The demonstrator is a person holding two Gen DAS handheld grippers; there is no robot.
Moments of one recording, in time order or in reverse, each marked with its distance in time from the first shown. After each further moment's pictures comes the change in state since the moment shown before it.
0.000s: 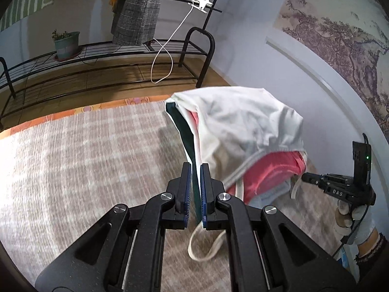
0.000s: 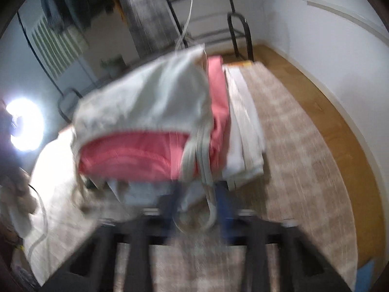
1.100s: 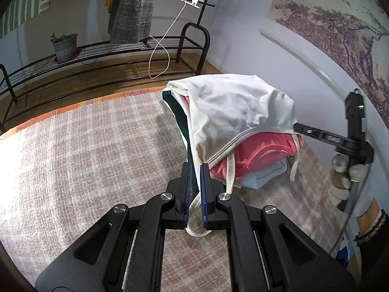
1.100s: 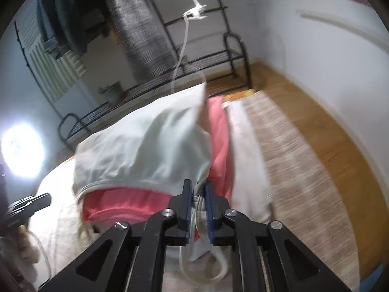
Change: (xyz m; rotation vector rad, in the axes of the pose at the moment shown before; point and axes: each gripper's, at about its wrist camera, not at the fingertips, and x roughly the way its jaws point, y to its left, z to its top) left arm -0.016 -0.010 -0.019 0.046 0.025 0.014; right arm 0.000 0.002 0.044 0.055 -0.145 0.056
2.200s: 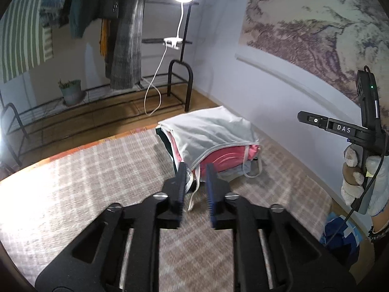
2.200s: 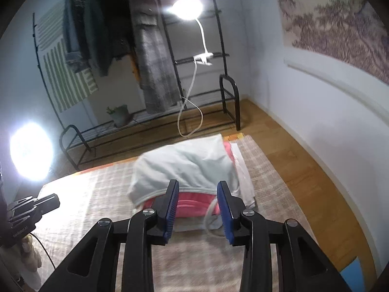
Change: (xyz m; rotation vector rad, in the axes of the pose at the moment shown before) left arm -0.162 -0.052 -0.028 0.135 -0.184 0.005; right arm -0.181 0.114 -0.017 -0.068 -0.183 -0.153
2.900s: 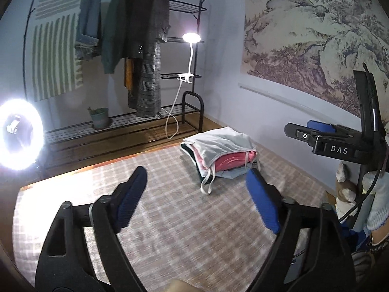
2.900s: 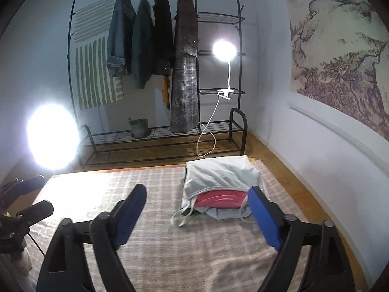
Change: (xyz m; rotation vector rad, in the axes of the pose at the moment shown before) left arm -0.174 0.021 -0.058 0.044 -0.185 0.079; right arm -0.130 0.166 -0.056 -0.119 -0.165 -0.066
